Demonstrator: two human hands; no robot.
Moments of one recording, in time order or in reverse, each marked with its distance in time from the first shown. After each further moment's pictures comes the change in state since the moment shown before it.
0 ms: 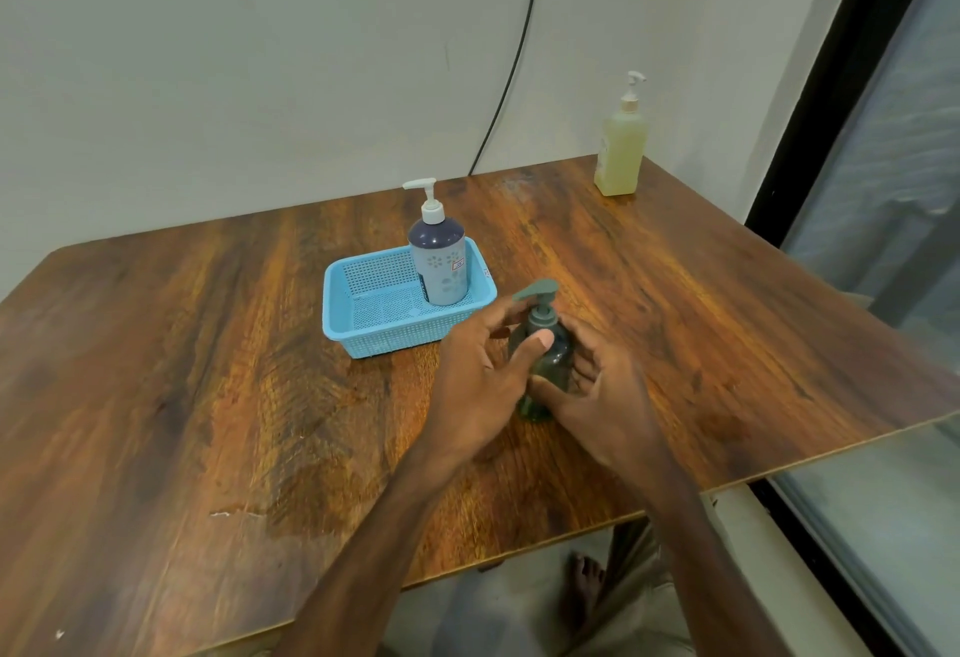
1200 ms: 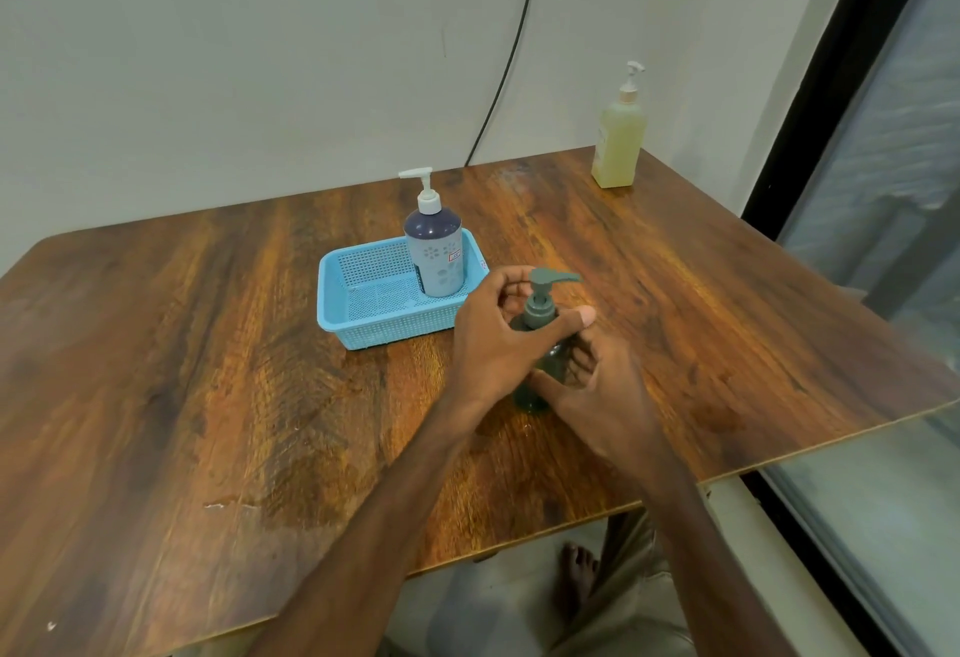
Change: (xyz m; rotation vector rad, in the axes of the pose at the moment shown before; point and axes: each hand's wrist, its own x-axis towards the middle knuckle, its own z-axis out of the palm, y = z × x) left_hand 0.023 0.002 0.016 -0.006 0.041 -0.090; right_hand -0.001 -0.003 -0.002 -0.025 0.006 0.015
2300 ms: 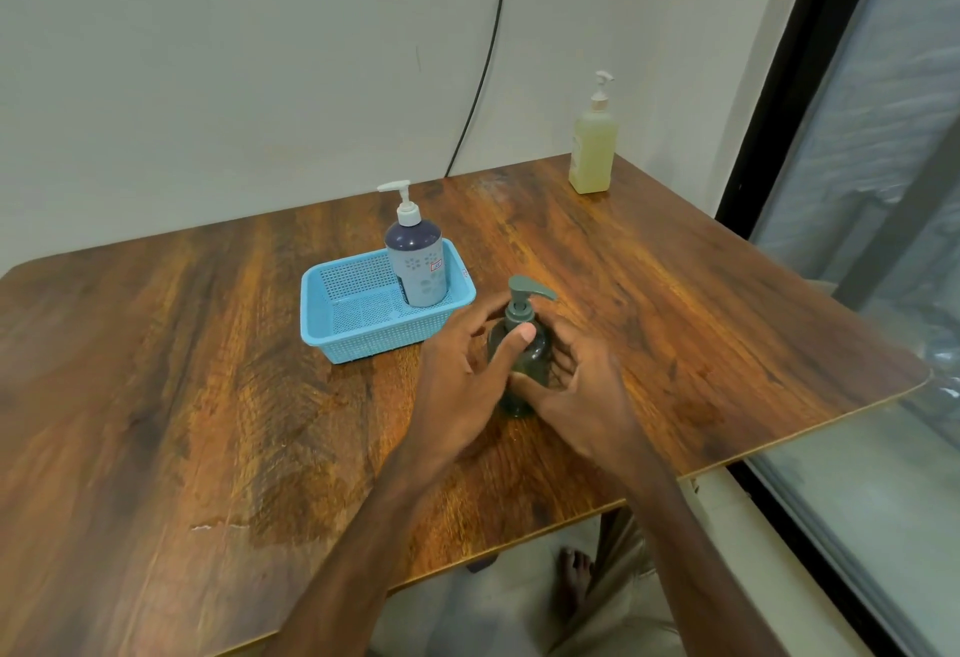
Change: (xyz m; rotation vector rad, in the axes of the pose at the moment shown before) left_hand -0.026 -0.013 -0.015 0.014 -0.013 0.218; right_hand 0.000 0.002 0.003 0.040 -0.005 -0.027
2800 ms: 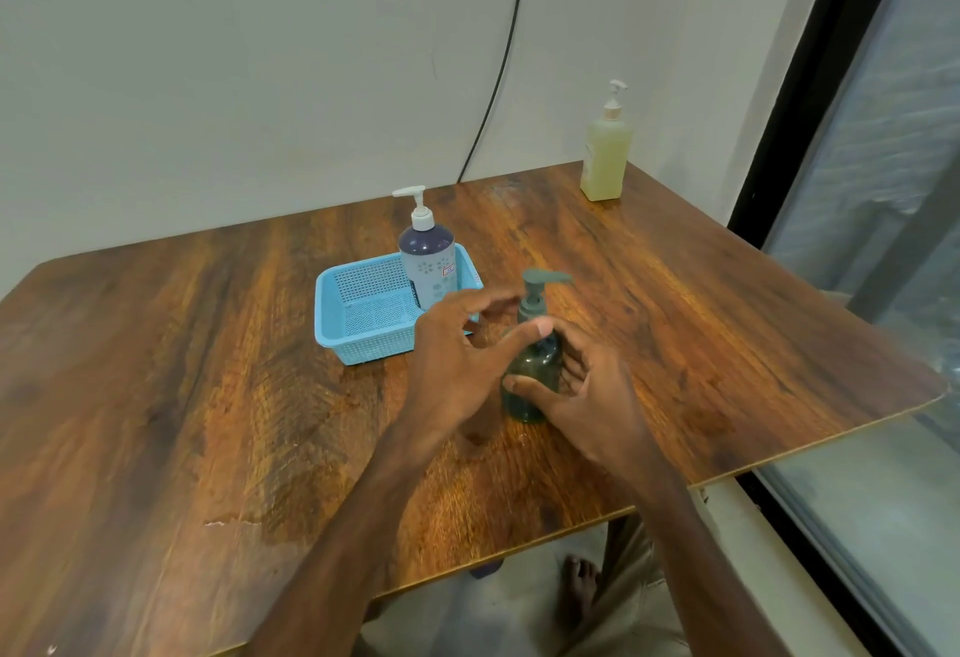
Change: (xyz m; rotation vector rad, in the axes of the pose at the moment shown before) left_hand 0.019 0.021 -0.016 0.131 0.014 0.001; right_hand 0.000 0.002 0.002 0.049 0.006 -0.009
